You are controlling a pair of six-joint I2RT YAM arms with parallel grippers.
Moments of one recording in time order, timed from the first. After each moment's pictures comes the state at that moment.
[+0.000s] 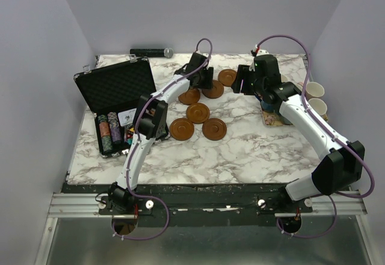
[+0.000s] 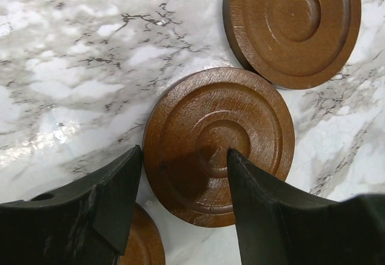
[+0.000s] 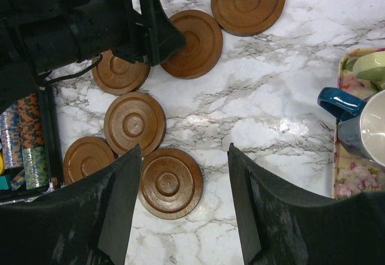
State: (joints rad) left arm -0.48 2.55 2.23 -0.41 0.12 -0.33; right arm 0.41 1.47 1.34 -0.46 0.08 0.34
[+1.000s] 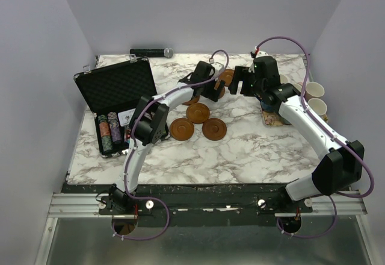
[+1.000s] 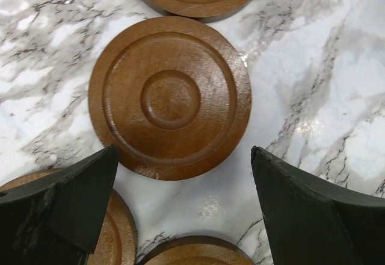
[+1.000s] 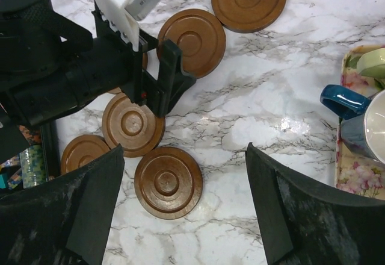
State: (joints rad) left arm -0.56 2.36 1.89 -0.23 0.12 -0.05; right arm 0.41 1.46 1.32 -0.44 0.08 0.34
